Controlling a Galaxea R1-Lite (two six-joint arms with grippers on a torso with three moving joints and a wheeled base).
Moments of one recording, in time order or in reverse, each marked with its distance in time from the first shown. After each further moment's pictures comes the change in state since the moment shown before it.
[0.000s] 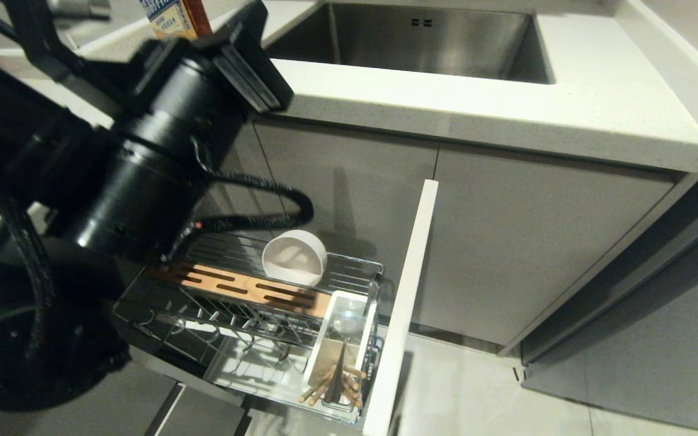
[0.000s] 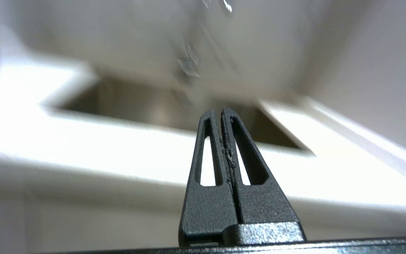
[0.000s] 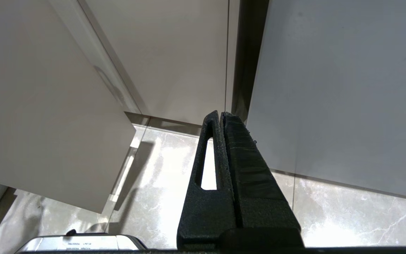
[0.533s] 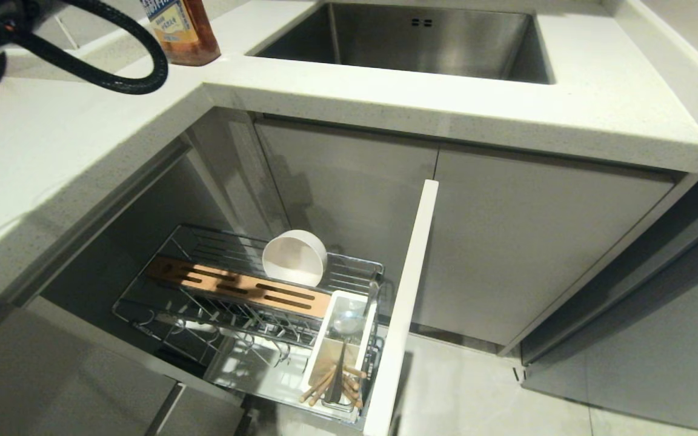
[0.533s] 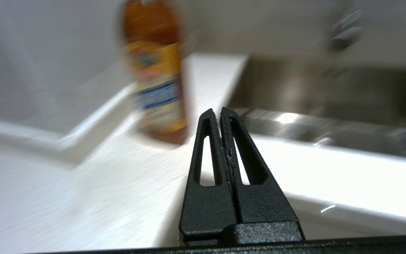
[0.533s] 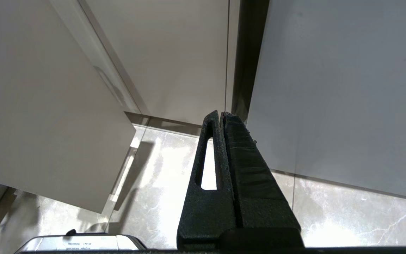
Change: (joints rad) left arm 0.179 -0.156 -0.442 0.805 0.302 0.214; right arm 0.000 0.000 0.000 0.000 0.000 0.000
